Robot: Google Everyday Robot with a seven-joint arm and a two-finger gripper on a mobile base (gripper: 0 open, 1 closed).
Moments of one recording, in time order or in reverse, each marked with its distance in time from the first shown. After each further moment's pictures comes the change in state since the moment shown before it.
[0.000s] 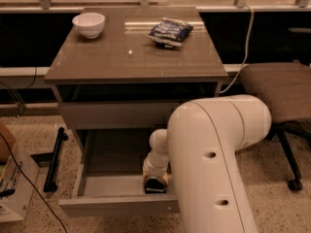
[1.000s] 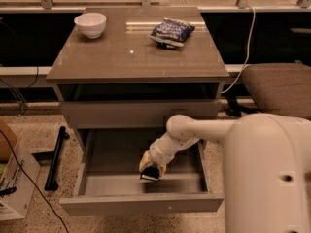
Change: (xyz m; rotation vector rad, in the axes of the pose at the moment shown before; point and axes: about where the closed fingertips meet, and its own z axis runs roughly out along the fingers) arm 0.001 0.034 -0.075 -0.288 0.022 -0.102
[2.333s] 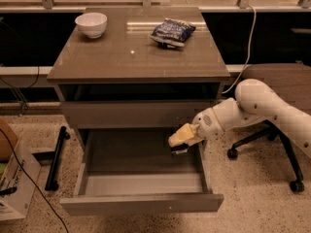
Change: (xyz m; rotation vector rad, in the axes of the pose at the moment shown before) arm 0.069 0.035 -0.253 -0.336 -0.100 -0.527
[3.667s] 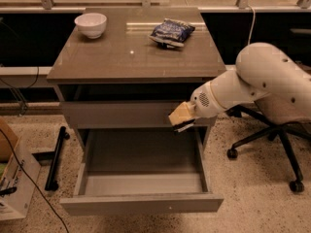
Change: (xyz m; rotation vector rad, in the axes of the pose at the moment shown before) arm -0.040 0.069 -0.052 0.336 -0.095 -0.198
